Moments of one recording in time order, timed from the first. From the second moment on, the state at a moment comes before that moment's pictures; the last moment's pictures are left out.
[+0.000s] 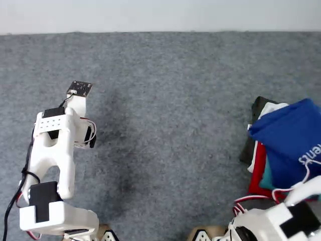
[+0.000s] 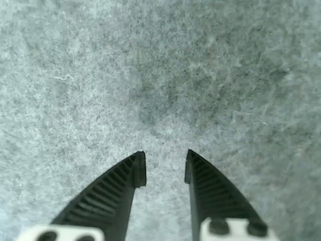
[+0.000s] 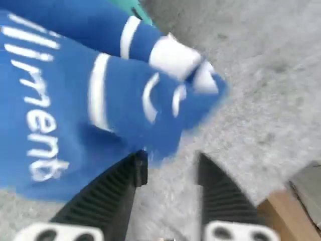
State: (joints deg) left arm -14.6 0.7 30.6 65.8 -17.1; right arm 58.8 -1.2 -8.5 96.3 13.2
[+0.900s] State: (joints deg) left arm -14.6 0.7 30.6 66.7 -18.1; right arm 35.9 -3.0 -2.3 72.2 3.1
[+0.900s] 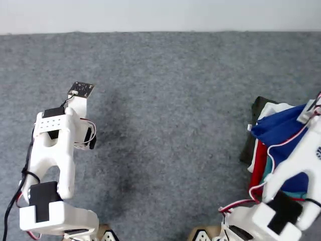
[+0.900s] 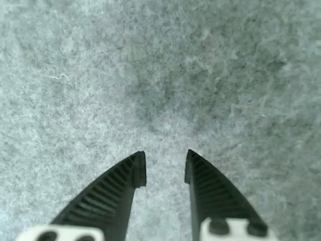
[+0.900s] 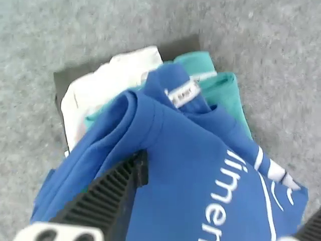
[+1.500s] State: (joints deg) left arm -14.6 0.7 32.9 66.6 -18.1; right arm 35.9 12.2 -2.4 45.8 3.1
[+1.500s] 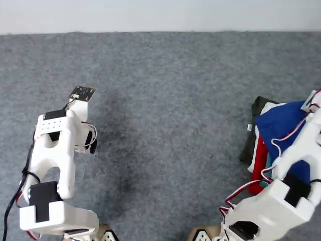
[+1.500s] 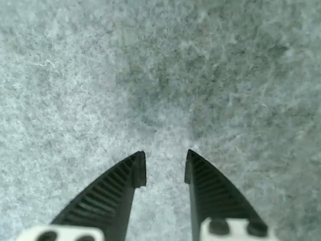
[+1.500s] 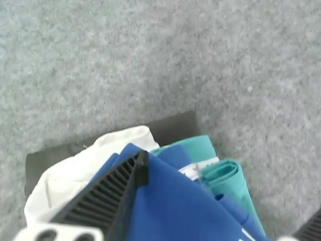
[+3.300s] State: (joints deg) left arm -11.6 -3.2 51.6 53.2 -18.0; right arm 11.3 -6.1 37.5 66.6 21.3
